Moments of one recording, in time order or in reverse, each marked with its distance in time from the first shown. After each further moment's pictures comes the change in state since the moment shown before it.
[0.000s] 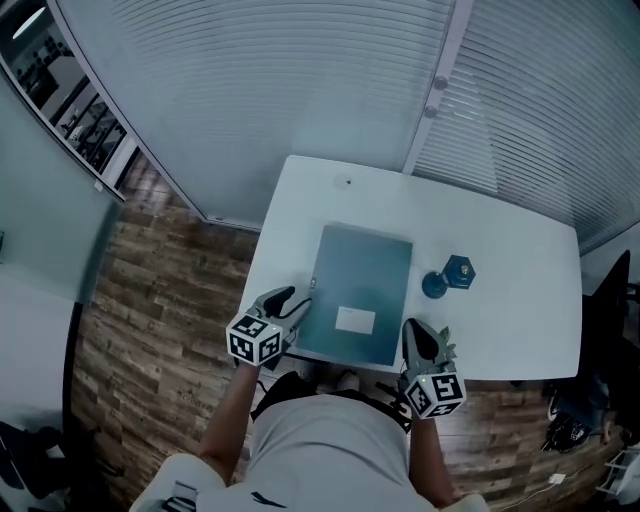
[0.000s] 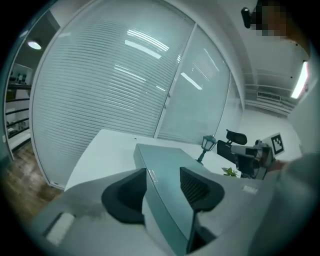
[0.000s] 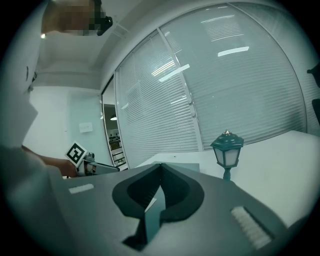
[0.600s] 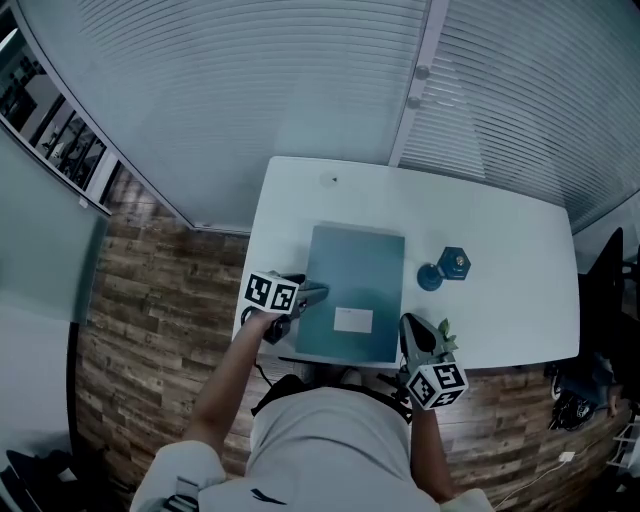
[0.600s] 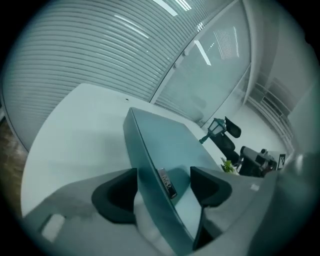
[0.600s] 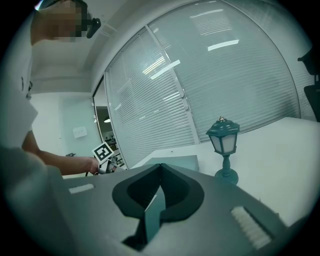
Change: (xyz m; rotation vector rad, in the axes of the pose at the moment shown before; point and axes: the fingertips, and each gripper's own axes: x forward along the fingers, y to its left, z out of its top) left arm 0.086 0.017 -0.026 -0.156 0.412 -0.182; right arm 0.009 -0.009 -0.018 0.104 0.033 -0.036
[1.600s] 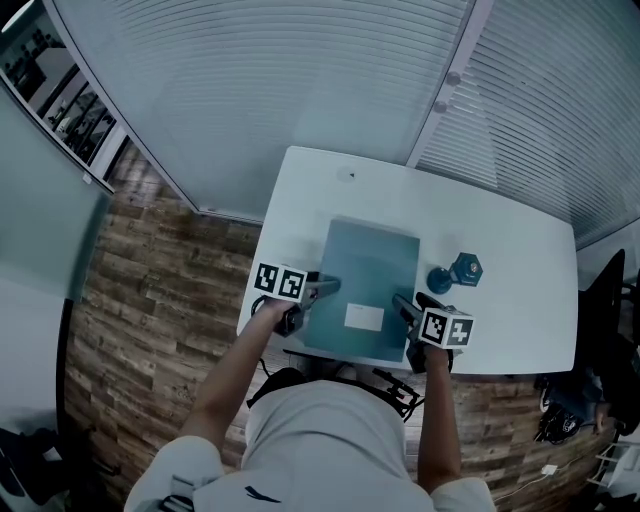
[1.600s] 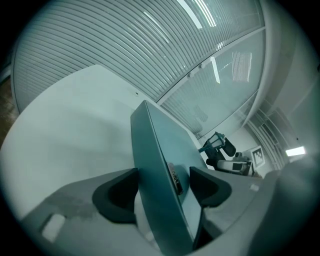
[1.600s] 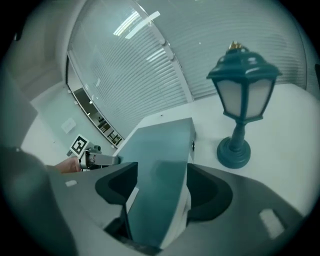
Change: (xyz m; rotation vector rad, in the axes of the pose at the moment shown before) left arm 0.011 0.006 -0.007 -0.209 -0.058 -0.109; right arm 0.074 -0.045 -0.056 0.204 0.502 -0.037
